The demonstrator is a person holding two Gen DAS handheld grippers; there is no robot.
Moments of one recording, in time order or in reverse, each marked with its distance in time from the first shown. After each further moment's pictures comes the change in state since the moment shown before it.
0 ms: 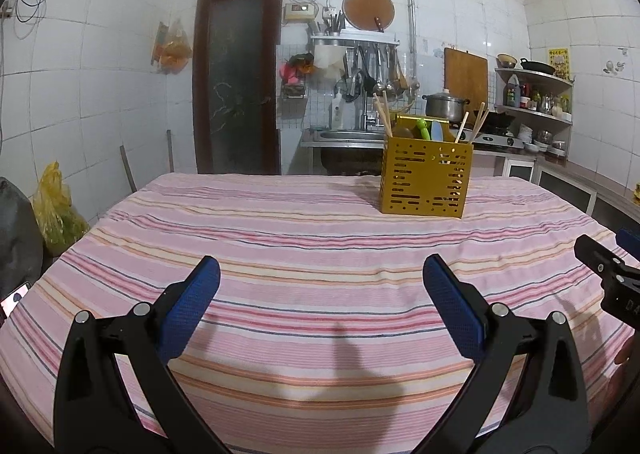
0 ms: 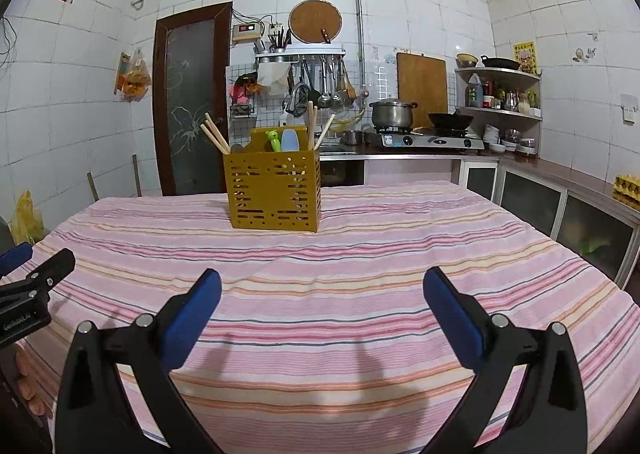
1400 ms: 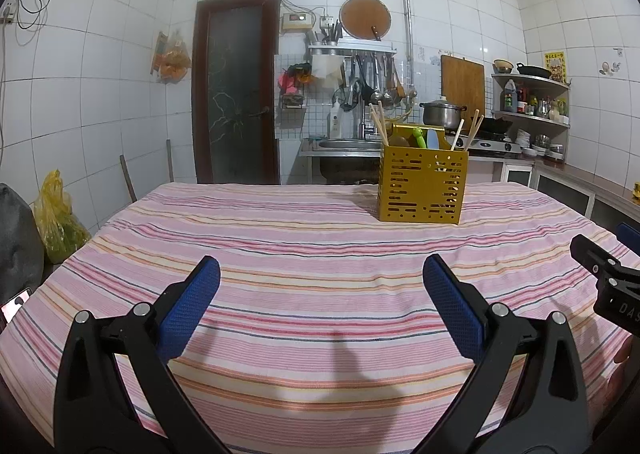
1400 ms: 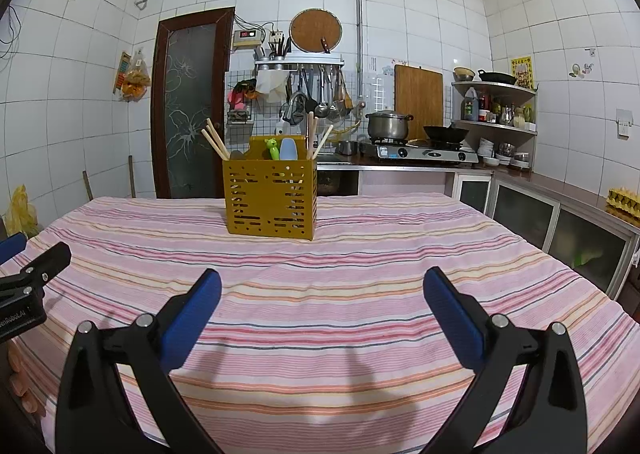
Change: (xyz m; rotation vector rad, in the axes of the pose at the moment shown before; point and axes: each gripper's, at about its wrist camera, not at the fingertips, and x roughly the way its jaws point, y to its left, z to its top) left arm -0.009 -0.003 -0.002 0.012 -0.035 -0.002; right arm -0.007 0.009 -0.001 -0.034 -0.041 -0.029
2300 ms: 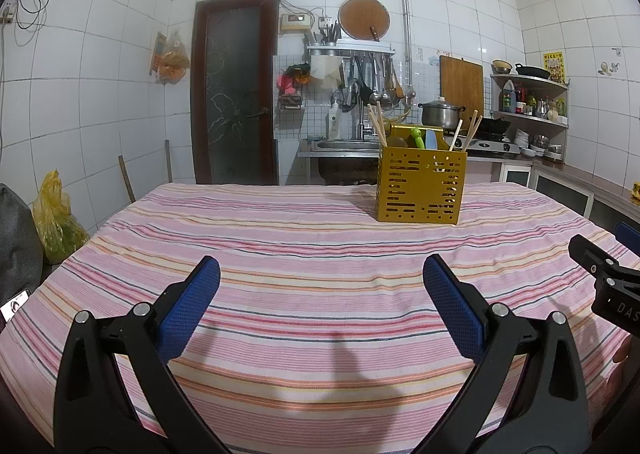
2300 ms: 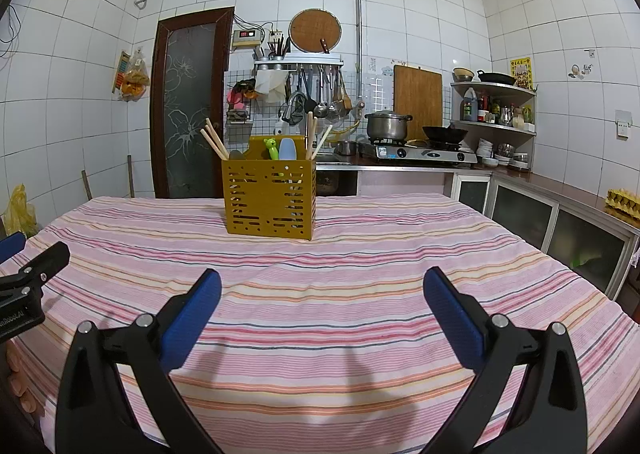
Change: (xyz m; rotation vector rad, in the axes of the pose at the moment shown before) left arm -0.001 0.000 -0.001 -0.002 0.000 -0.003; right arm -0.002 -0.001 -0.001 -0.003 -0.002 -0.002
